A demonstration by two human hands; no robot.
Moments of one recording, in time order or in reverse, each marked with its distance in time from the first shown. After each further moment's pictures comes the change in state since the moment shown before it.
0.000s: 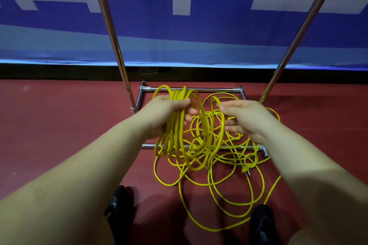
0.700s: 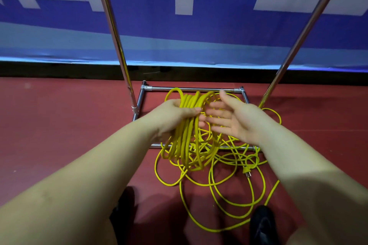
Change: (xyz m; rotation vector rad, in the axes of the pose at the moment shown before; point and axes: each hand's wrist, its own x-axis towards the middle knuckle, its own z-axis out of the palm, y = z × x) left_hand -0.003 -0.005 0.011 -0.030 -0.080 -0.020; right_hand -0.001 -0.007 0.015 0.210 -0.212 0.132
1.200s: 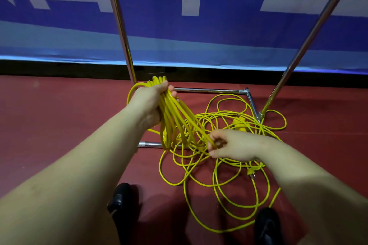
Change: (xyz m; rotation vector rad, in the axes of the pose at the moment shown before) left_hand 0.007 0.019 -0.038 -0.451 0.344 0.137; right_hand 0.011 0.041 -0.006 -1.123 -0.310 -0.152
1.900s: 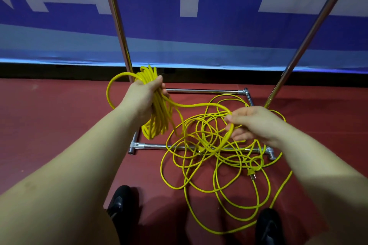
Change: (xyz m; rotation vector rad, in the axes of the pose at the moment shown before) left_hand 0.013 0.010 -0.016 0.139 -0.032 0.201; right_hand -0.018 -0.002 -0.037 0.725 0.350 0.148
